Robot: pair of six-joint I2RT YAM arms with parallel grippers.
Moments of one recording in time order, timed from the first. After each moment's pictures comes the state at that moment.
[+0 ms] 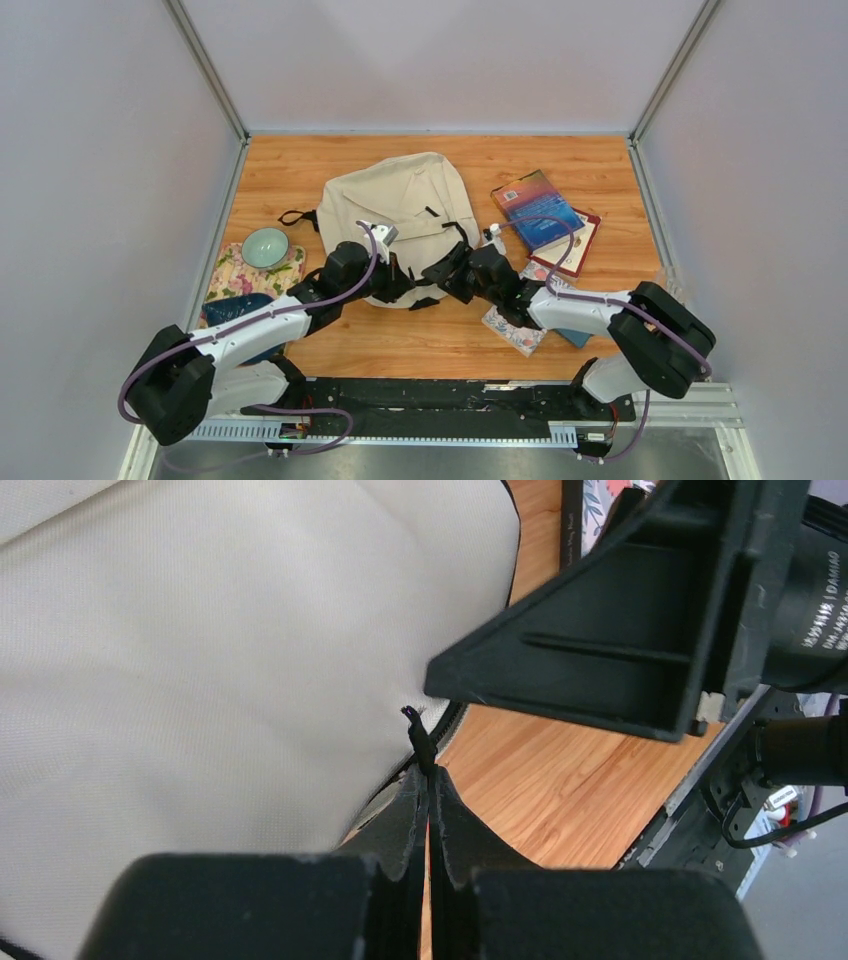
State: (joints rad) left arm -0.71 1.12 0.49 0.14 0.21 -0.46; right arm 0.84 1.43 0.57 0.34 0.06 1.27
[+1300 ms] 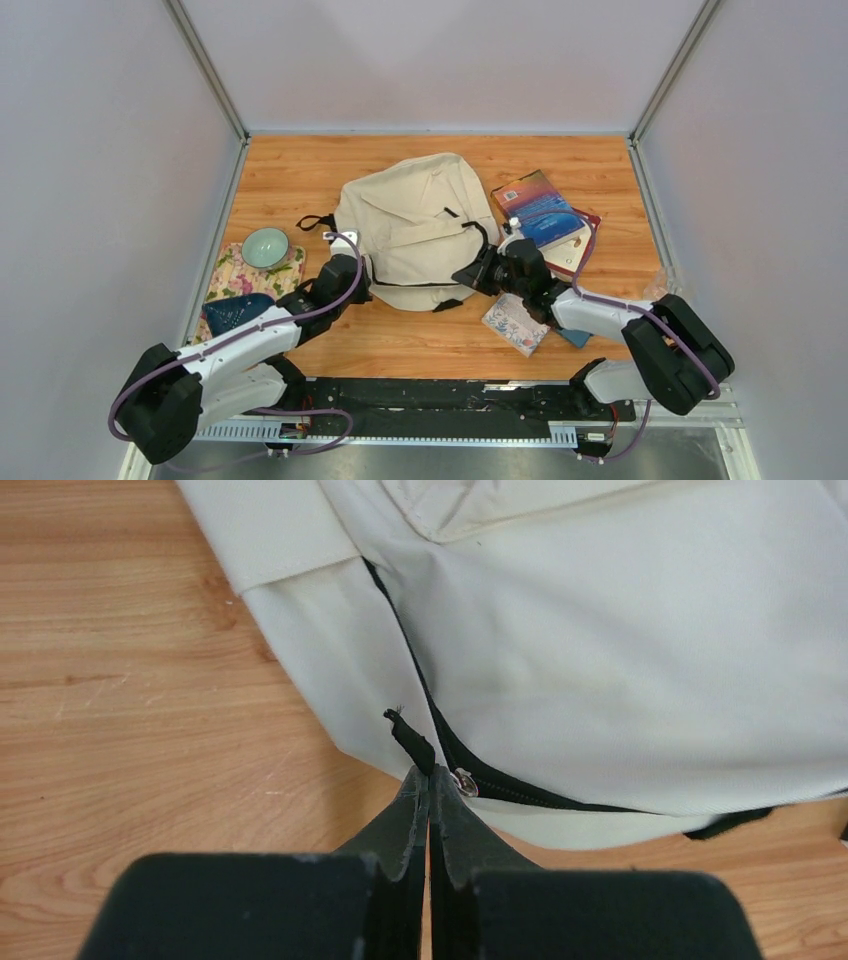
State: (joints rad) left arm -0.67 1.01 0.42 -0.06 -0.31 -0.51; right arm 0.60 1.36 0.46 0.40 -0.20 1.02
